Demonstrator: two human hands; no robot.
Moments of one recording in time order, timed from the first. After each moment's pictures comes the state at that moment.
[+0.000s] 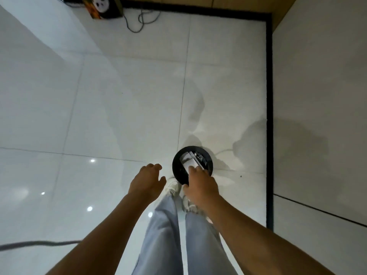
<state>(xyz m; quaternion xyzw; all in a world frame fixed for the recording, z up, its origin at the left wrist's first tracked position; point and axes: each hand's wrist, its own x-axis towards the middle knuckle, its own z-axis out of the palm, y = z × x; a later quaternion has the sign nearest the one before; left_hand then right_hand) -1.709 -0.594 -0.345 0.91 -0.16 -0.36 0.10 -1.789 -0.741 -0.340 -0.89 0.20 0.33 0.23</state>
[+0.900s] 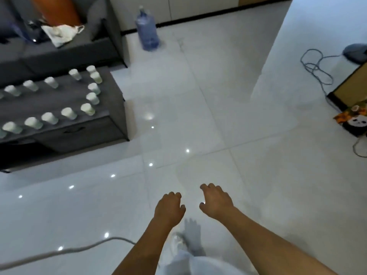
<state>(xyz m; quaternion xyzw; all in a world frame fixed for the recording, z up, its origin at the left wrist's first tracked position) -1.978 -0.088 -0.189 0.88 0.34 -0.23 0.23 -1.851 -0.197 -0.178 -0.85 -0.39 0.35 0.01</state>
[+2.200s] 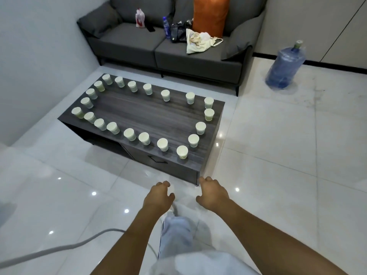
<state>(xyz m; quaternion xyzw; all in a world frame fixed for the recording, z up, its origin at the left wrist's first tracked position) -1.997 0.536 -0.161 0.67 0.67 -0.06 0.31 -1.812 0.517 -0.163 -0.70 -0.63 0.33 -0.06</state>
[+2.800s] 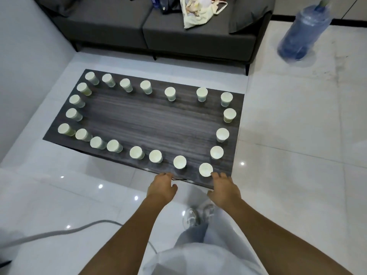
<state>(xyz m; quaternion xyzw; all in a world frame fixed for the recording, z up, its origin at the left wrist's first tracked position) -2.068 0.797 -0.200 0.70 0.63 -0.12 0.32 -1.874 0.731 -0.205 -0.76 -0.53 0.37 -0.06</state>
